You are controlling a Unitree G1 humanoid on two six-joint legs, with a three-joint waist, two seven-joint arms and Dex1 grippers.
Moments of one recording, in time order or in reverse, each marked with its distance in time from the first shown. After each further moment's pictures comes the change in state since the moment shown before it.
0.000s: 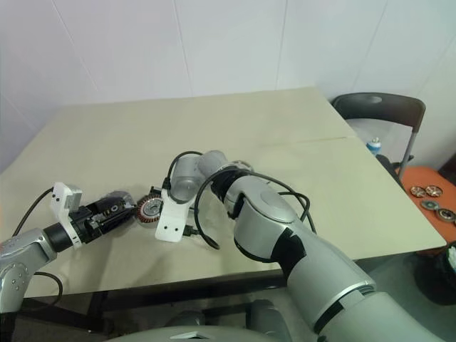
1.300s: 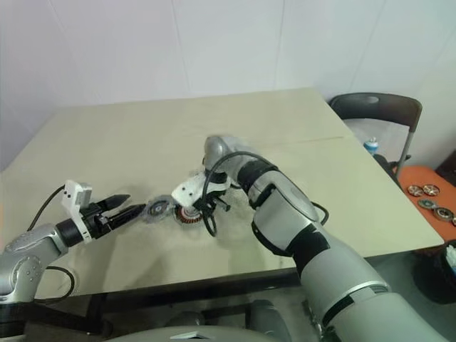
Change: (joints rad) left arm -0.091 -0.036 -0.064 0.084 0.039 -0.017 -0.016; right arm 0.060 -0.148 -0.246 -0.070 0.596 0.614 0.921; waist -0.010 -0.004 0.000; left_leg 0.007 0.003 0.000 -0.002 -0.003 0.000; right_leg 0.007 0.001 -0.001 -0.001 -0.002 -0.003
